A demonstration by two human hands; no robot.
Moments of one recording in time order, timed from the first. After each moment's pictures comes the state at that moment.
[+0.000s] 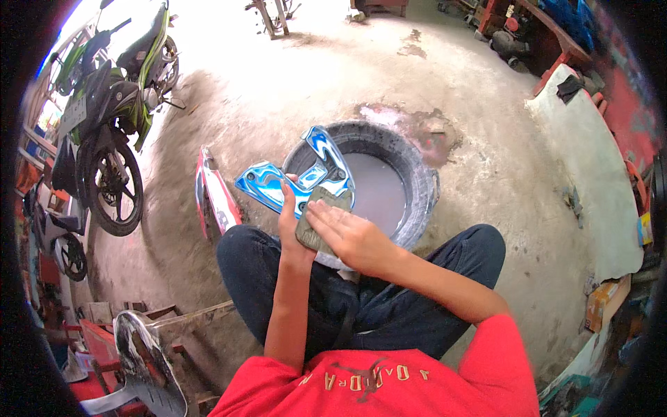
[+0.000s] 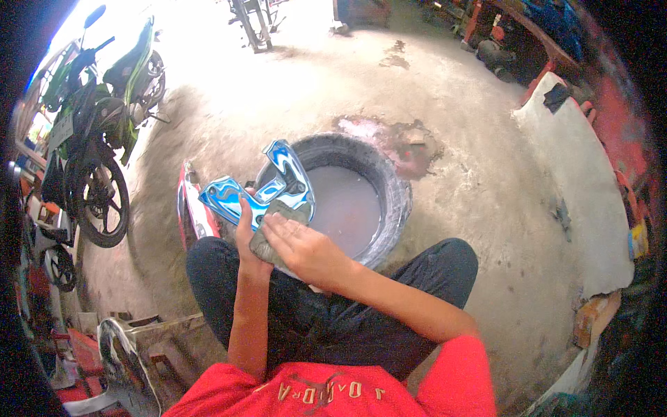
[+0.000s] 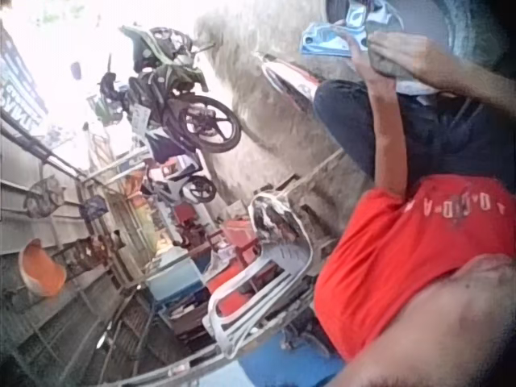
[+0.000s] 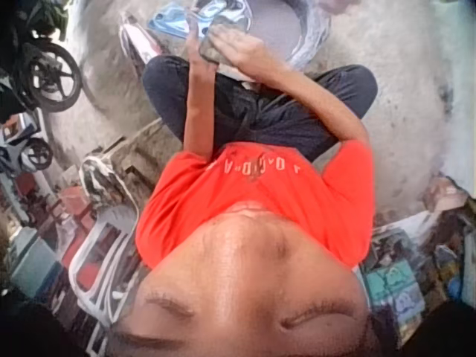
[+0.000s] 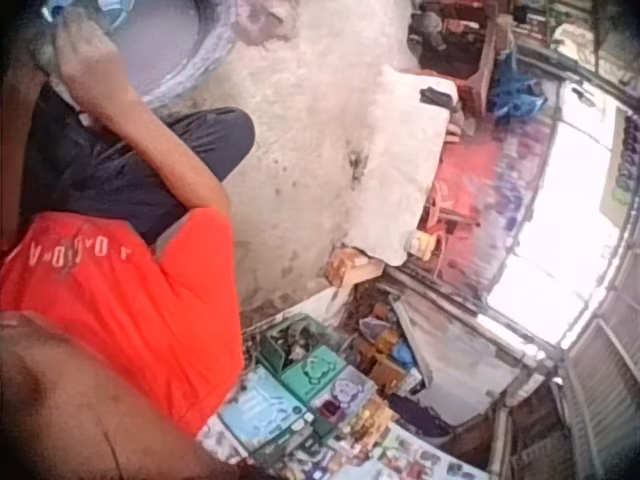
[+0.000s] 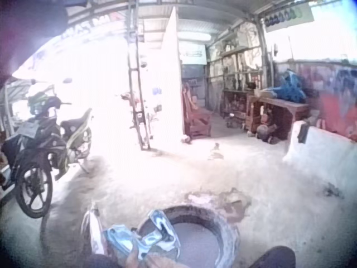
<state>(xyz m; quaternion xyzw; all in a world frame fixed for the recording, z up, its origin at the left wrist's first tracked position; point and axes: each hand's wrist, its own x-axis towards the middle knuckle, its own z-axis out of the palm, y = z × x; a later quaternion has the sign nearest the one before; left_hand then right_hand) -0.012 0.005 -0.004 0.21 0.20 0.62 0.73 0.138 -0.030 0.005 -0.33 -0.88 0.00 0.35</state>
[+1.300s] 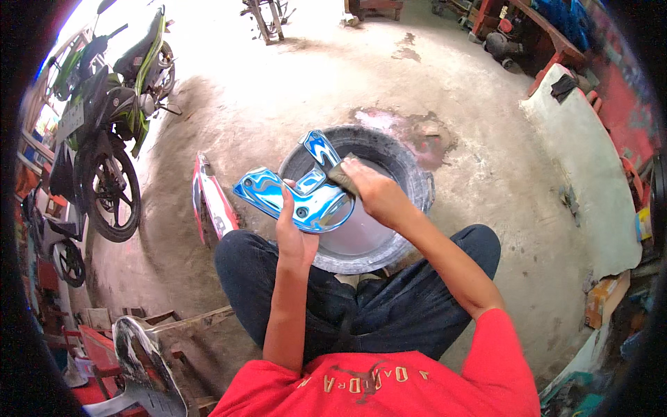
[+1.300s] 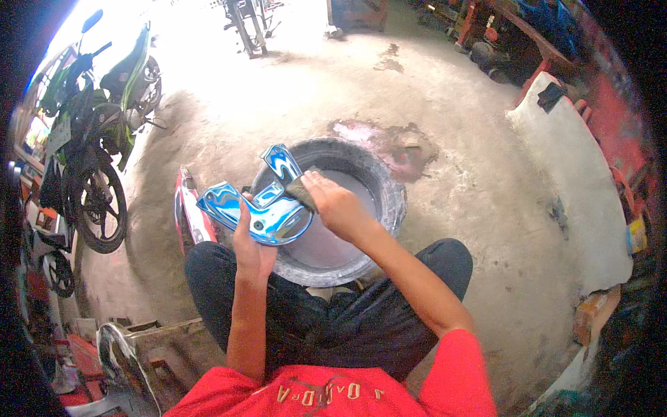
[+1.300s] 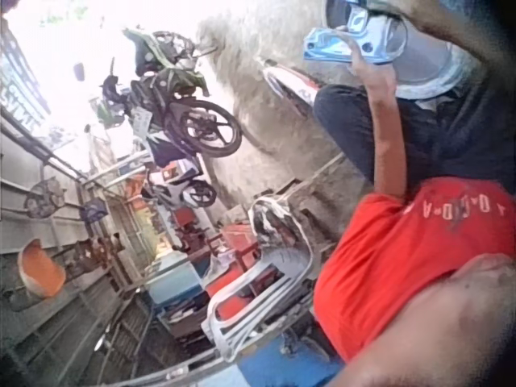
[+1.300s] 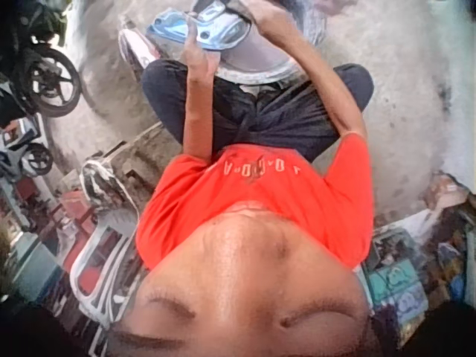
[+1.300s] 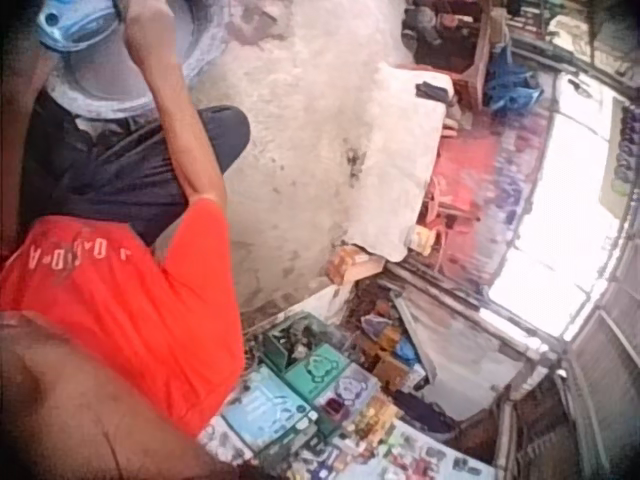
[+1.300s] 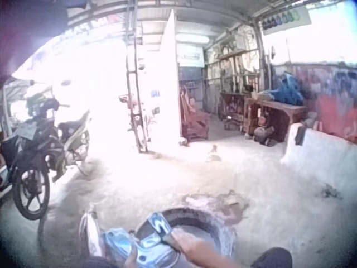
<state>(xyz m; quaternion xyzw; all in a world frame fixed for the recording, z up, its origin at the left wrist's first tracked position) 0.003 0.006 0.003 0.19 0.25 0.63 0.71 0.194 0.027 -0.020 -0.45 -0.82 0.03 0.36</state>
